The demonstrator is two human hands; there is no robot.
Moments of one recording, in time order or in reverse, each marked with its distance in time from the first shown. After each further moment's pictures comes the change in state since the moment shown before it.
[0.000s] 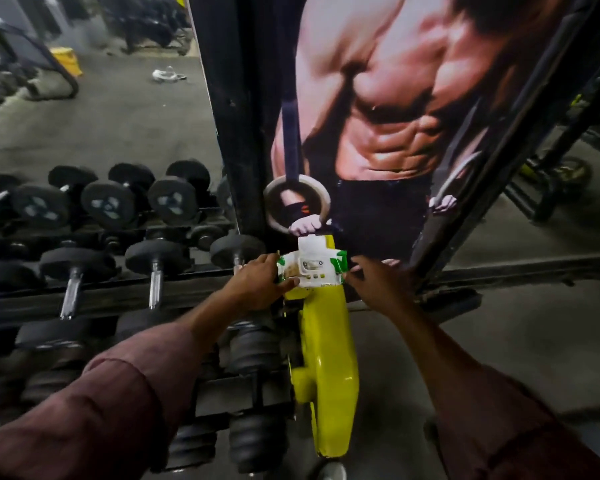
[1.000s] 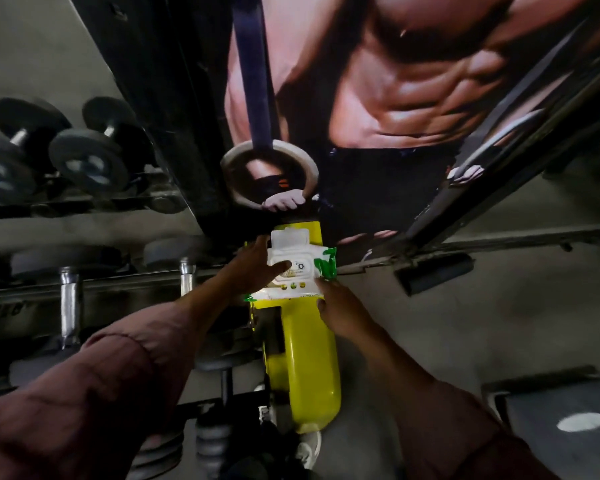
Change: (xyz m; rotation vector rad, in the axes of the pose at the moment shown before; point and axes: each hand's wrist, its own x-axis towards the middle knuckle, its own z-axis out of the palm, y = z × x) left_hand 0.207 -0.032 0.073 -0.329 -0.160 -0.142; right_hand 0.142 0.075 0.113 -0.079 -0.376 0.023
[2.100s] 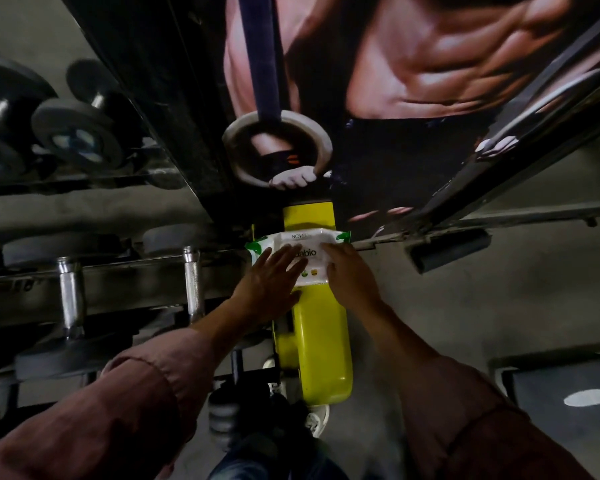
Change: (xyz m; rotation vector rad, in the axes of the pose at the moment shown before) left_hand -0.012 -0.024 0.051 0.703 -0.095 0.384; right_hand 0.038 -0.003 0.004 0.111 0.266 -0.068
